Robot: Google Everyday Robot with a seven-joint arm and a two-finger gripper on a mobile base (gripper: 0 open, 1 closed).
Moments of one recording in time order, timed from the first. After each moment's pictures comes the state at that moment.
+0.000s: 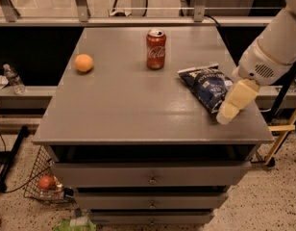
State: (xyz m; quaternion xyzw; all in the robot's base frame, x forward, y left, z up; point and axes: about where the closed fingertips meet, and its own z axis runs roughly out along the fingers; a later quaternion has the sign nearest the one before) arm 0.511 -0.209 0.880 -0.51 0.84 0.07 0.15
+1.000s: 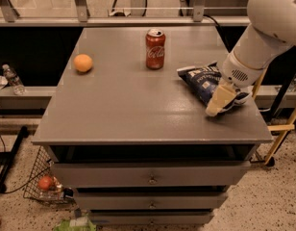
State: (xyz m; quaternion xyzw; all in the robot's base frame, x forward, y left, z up) arm 0.555 -0.206 0.838 -0.49 0.86 0.02 0.13
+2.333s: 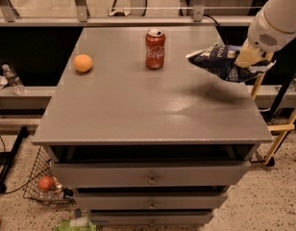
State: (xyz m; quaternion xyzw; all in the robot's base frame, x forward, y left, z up) arm 0.593 -0.252 0.936 -0.48 0.85 -0.09 0.22
